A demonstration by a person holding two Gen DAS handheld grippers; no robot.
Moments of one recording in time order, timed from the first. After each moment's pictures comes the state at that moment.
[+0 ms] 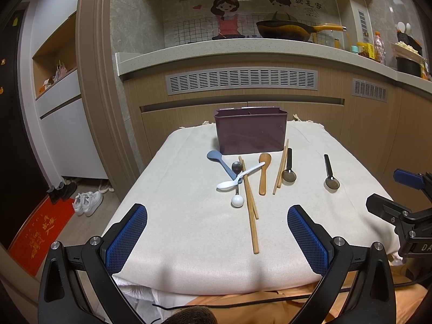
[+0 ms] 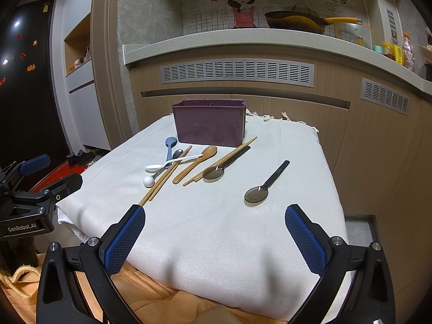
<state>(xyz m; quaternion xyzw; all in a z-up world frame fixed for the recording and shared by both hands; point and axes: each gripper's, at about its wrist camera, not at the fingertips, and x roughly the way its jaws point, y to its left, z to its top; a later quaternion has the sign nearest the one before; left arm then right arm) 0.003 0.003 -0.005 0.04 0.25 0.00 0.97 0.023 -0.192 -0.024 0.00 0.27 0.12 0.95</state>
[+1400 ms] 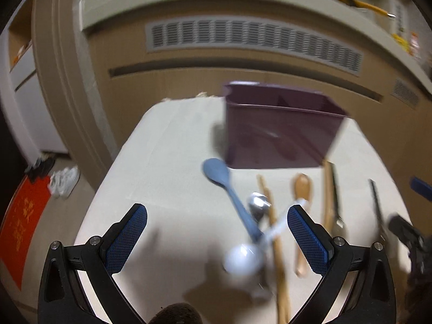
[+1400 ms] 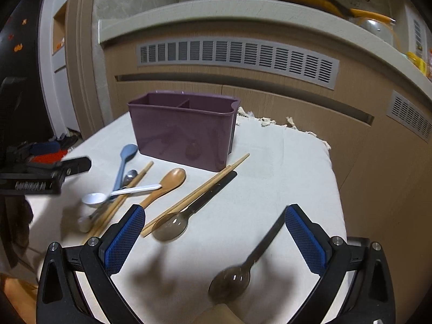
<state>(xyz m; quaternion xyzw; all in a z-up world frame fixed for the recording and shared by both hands) 0.247 0.029 -0.040 -0.01 0.37 0.00 0.93 0.204 -0.181 -0.040 -0.06 0.33 0.11 0.94</state>
